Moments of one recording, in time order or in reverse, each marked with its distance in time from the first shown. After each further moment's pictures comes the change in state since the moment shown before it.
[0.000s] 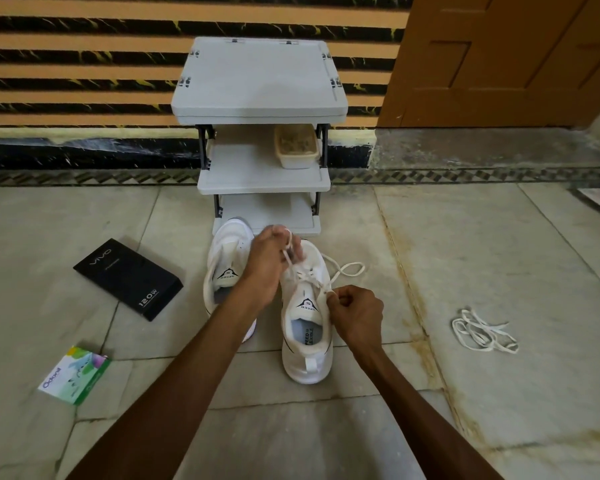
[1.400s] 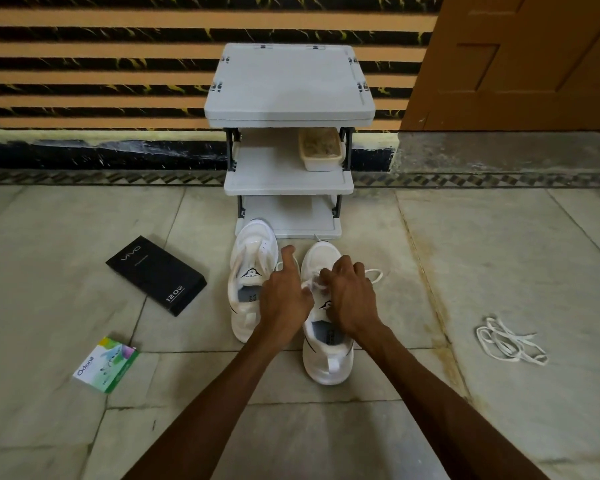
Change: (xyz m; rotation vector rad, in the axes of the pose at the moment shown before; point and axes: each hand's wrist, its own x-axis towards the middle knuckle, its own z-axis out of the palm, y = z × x) left_hand -0.048 -0.026 -0.023 1.198 0.176 0.304; right_hand 0.020 -0.025 0.030 -0.599 -0.207 -0.524
